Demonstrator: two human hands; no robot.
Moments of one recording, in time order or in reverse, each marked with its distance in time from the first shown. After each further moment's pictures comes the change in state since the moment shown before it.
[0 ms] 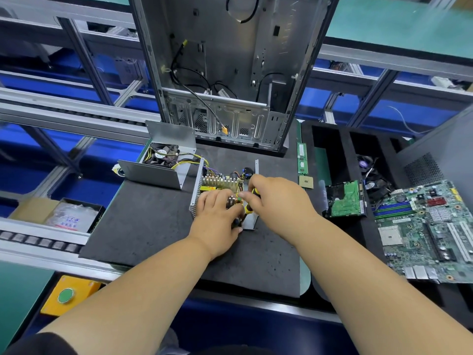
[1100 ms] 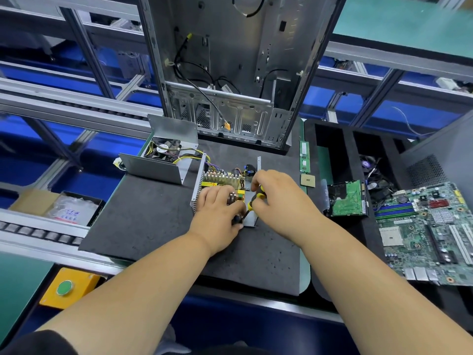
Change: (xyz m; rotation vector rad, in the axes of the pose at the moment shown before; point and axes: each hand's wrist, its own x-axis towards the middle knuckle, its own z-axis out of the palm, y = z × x) left_hand 0.000 -0.001 0.001 -0.063 0.011 -0.022; right_hand -0.006 0.001 -0.004 0.271 -0.037 -0.007
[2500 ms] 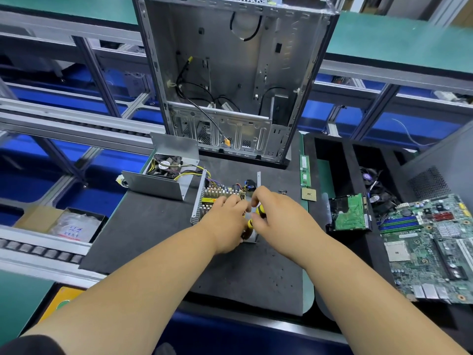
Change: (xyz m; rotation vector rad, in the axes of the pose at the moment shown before) left_hand 0.042 0.001 -0.009 0.252 -0.334 0.294; right_hand -0.008 -0.001 -0.003 -0.002 -0.014 -0.023
